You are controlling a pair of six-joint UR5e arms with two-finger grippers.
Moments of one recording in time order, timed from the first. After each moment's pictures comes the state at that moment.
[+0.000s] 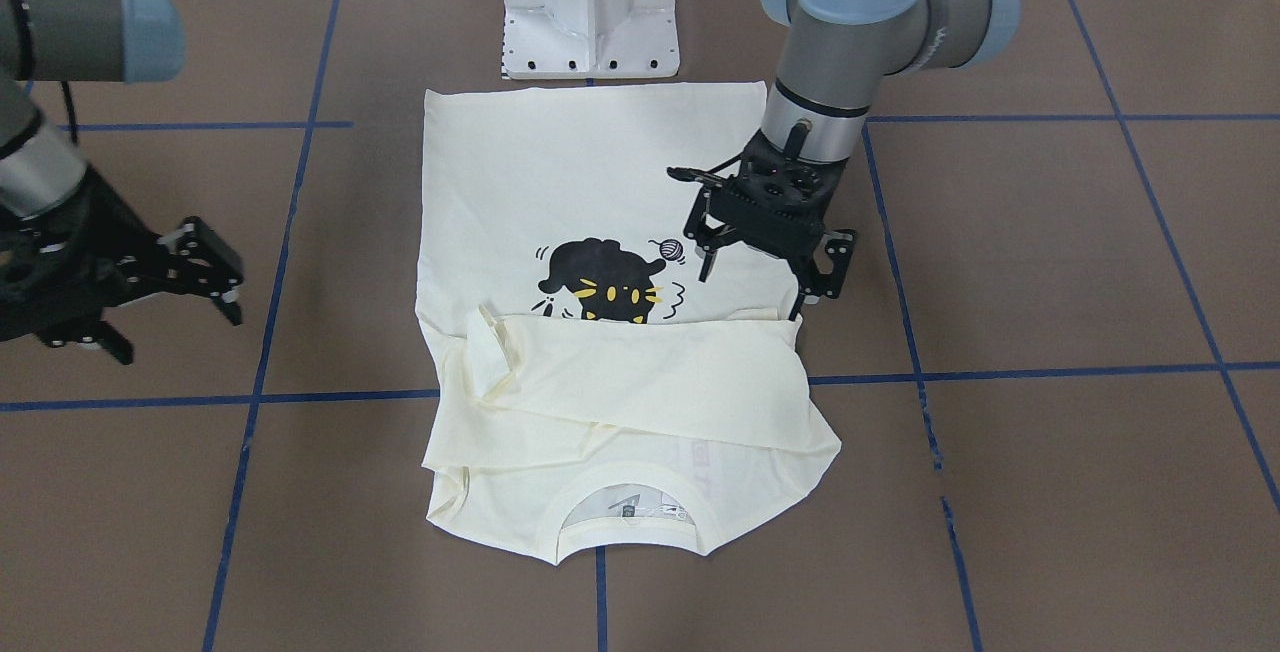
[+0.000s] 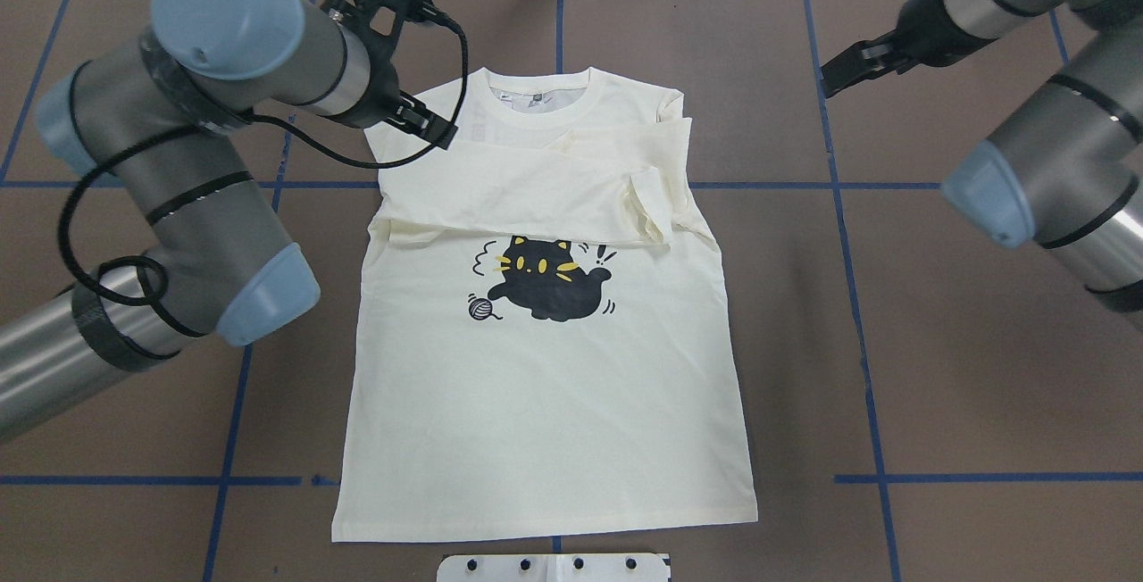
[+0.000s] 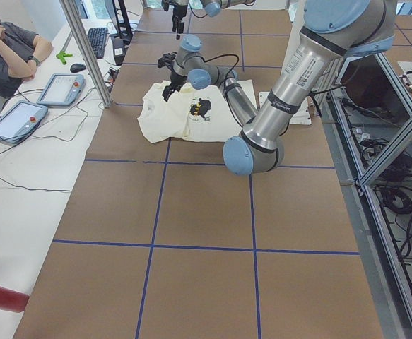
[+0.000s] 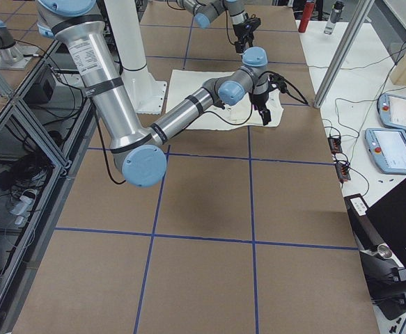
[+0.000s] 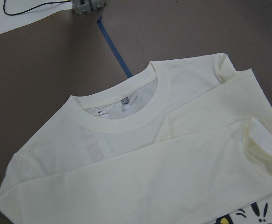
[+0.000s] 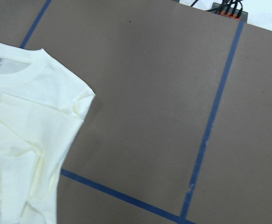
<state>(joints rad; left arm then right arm) -0.78 -2.17 -1.77 -1.75 -1.82 -0.54 0.97 -1.12 1.80 -1.43 2.03 0.58</state>
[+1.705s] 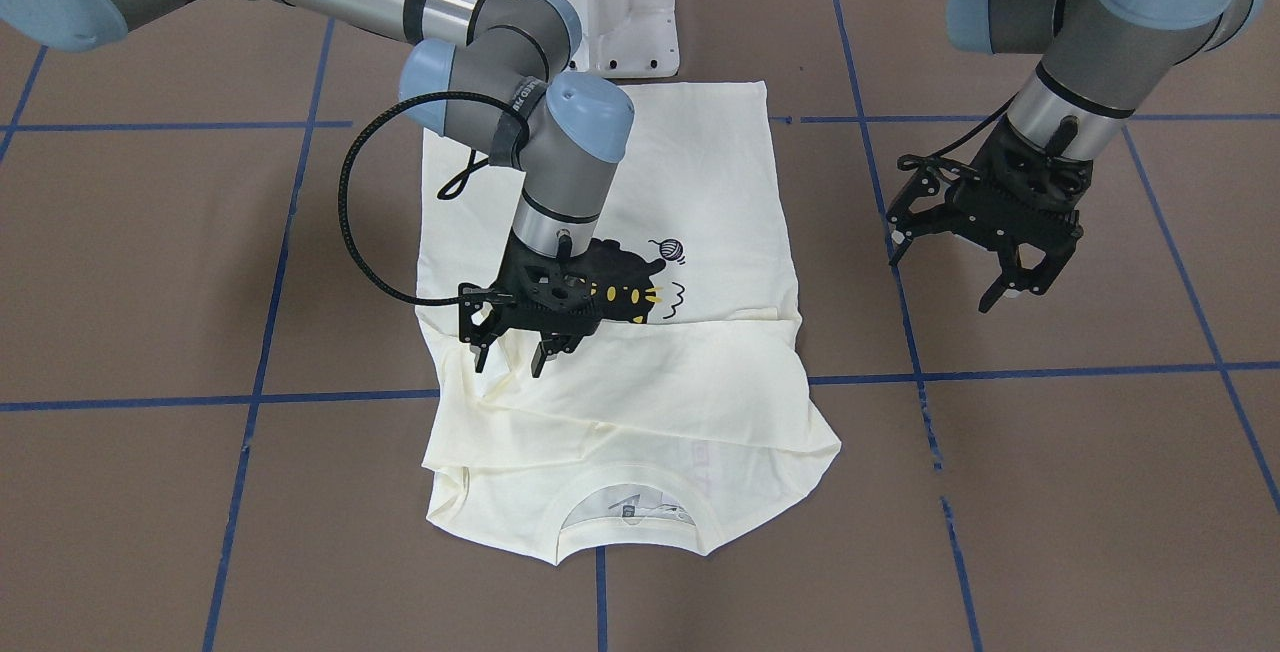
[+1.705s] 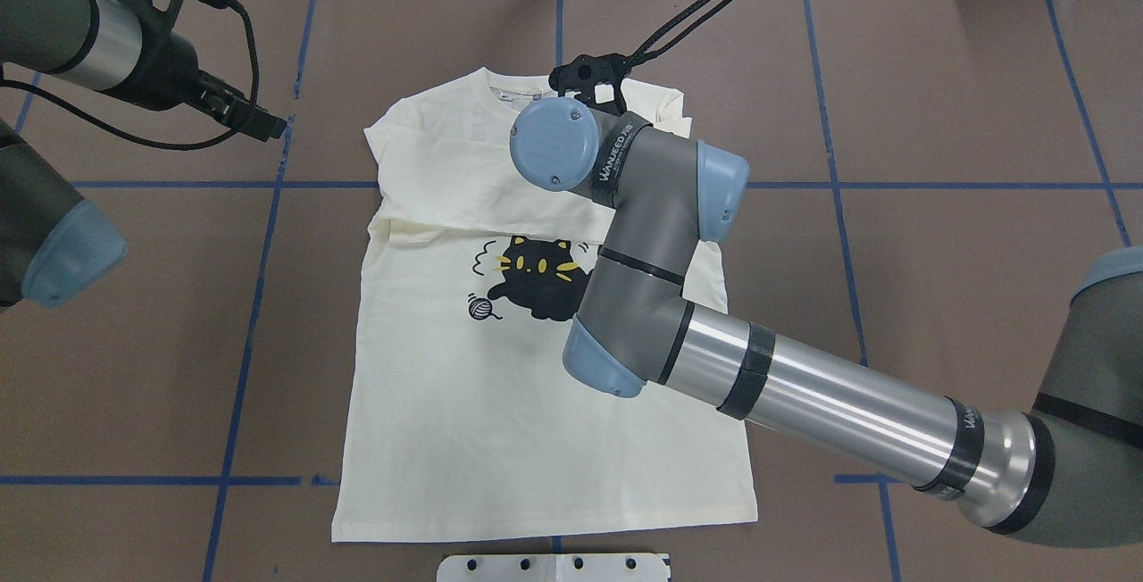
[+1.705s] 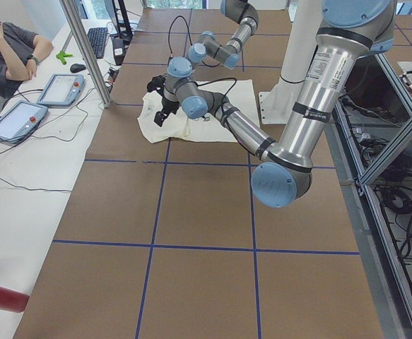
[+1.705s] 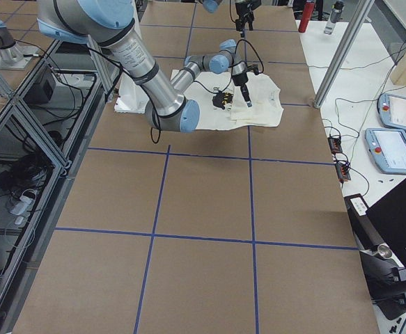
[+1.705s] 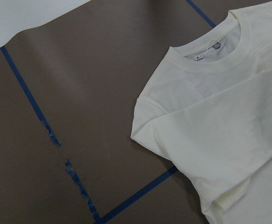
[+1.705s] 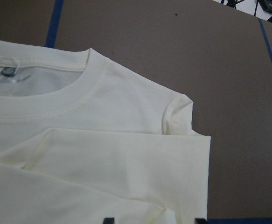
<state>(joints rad) -0.96 -1.92 -1.84 -1.89 -2.07 -0.40 0.53 -0.65 1.30 -1.68 1.35 1.11</state>
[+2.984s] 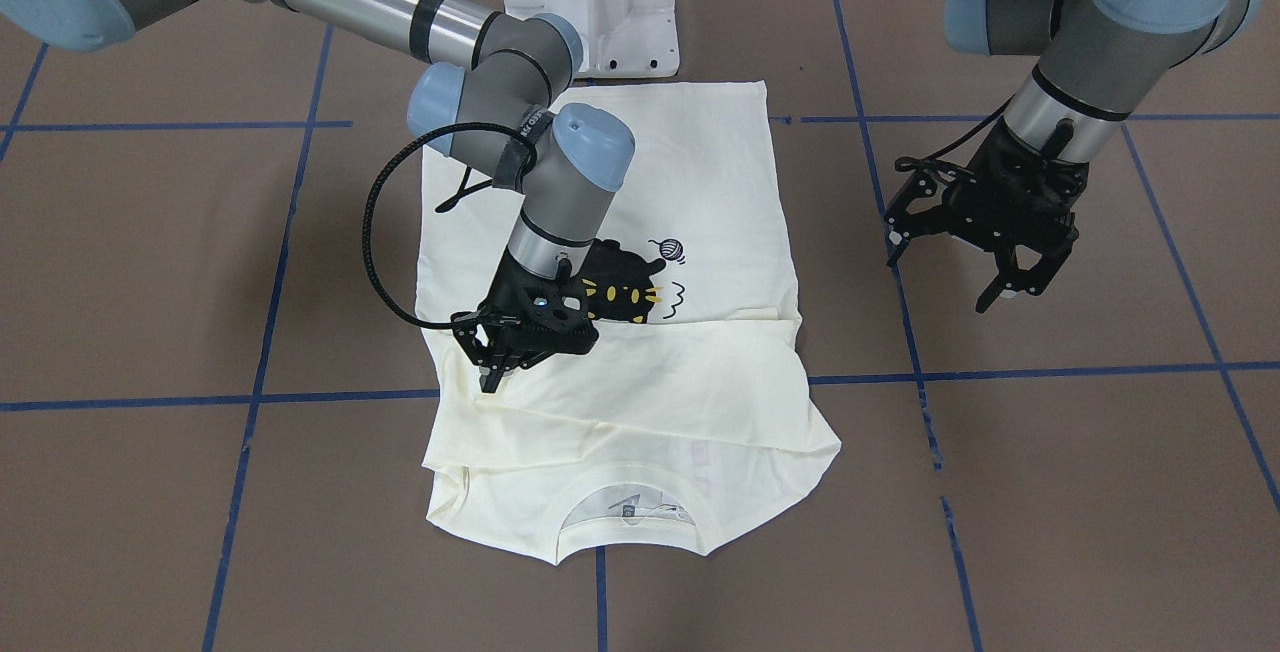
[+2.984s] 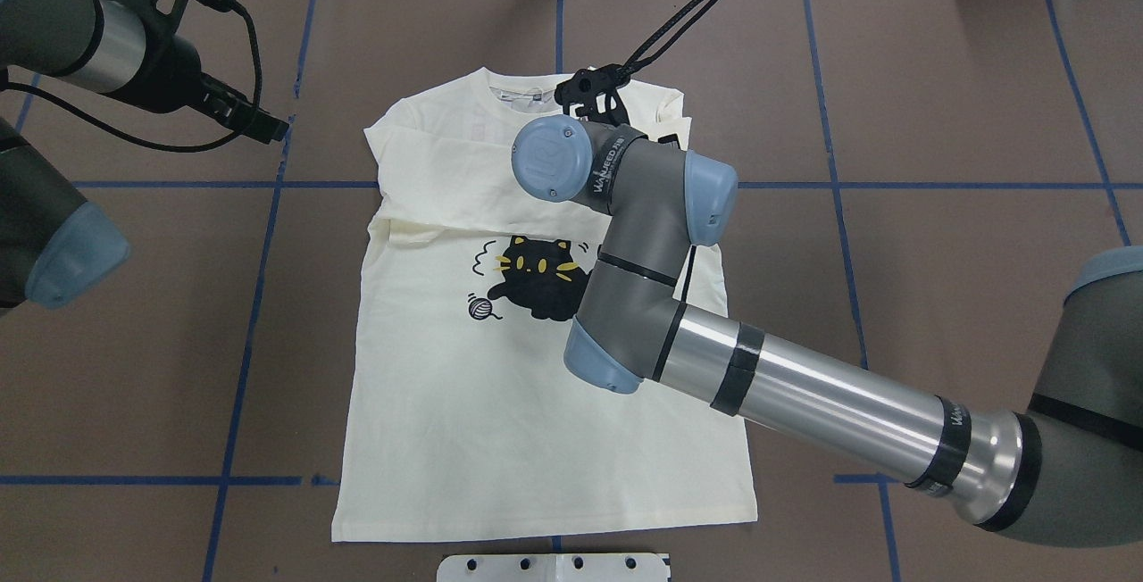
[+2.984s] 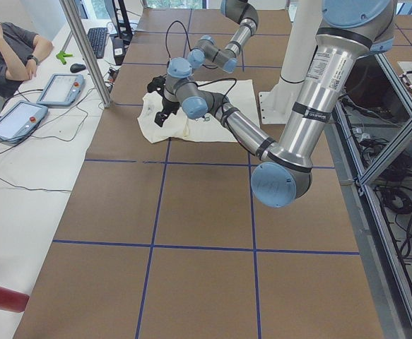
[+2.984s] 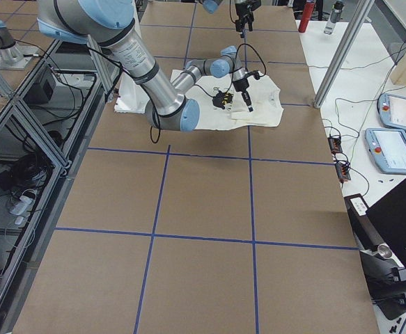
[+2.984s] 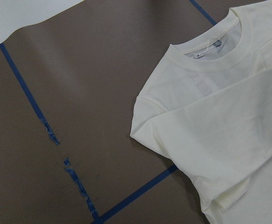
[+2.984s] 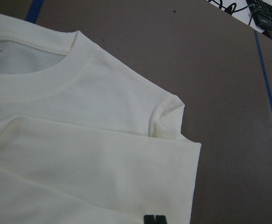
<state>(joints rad) -0.96 -1.93 -1.84 -1.89 -2.07 -0.41 0.54 -0.68 1.30 -1.69 1.31 0.97</state>
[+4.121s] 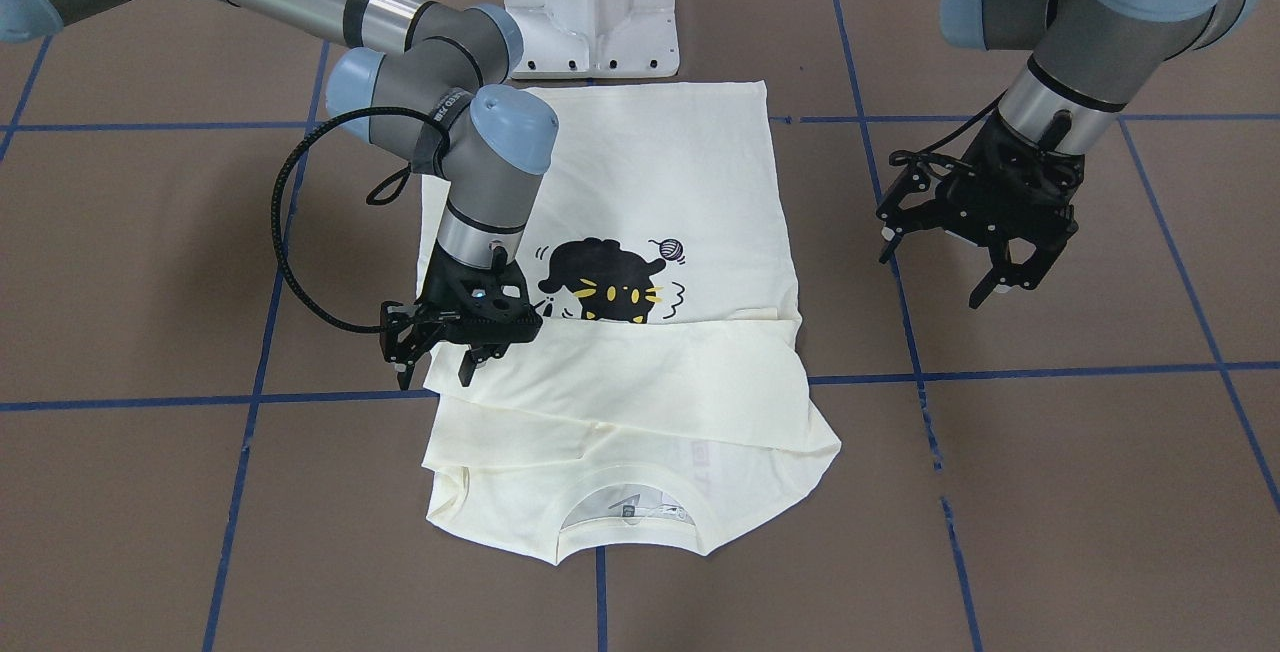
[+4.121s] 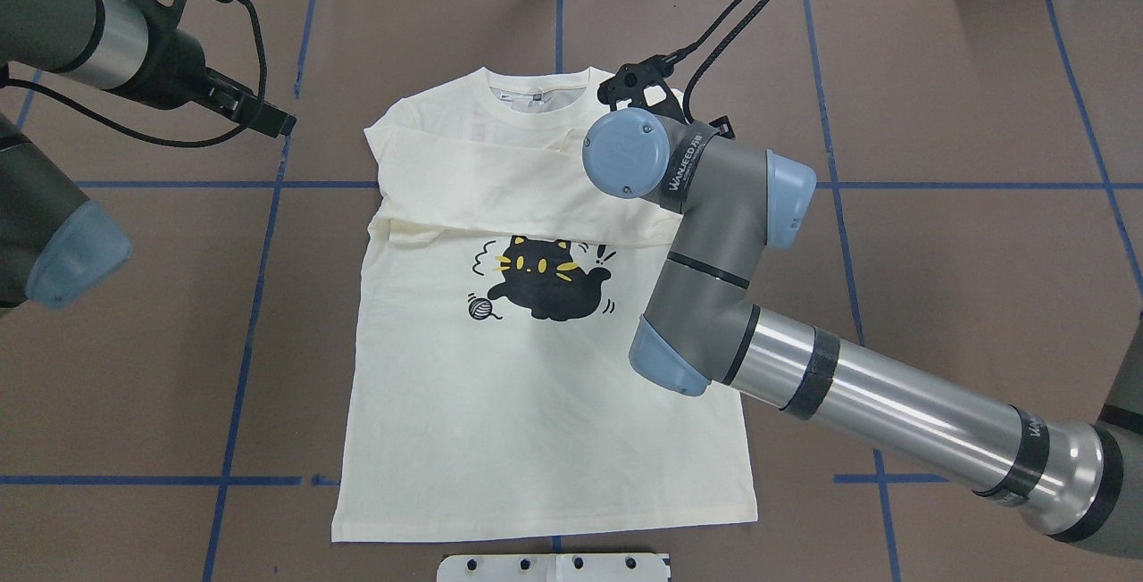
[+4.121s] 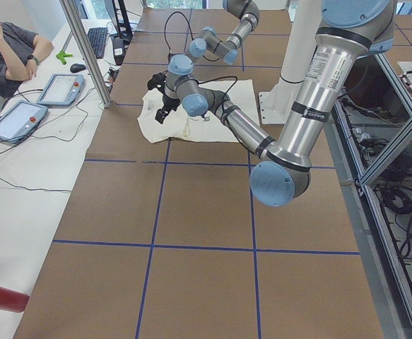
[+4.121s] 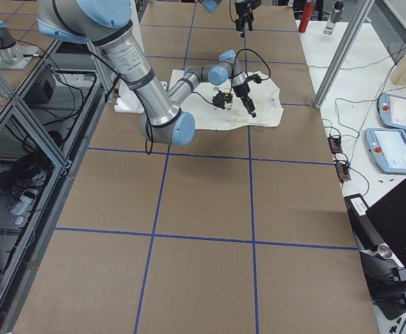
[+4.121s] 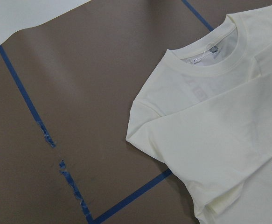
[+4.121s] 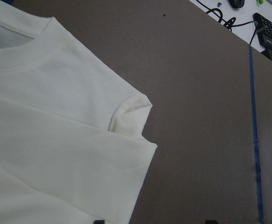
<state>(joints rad) -0.96 -1.93 -1.86 -1.89 -2.07 -0.47 0.57 -0.79 1.43 -1.63 1.33 0.82</state>
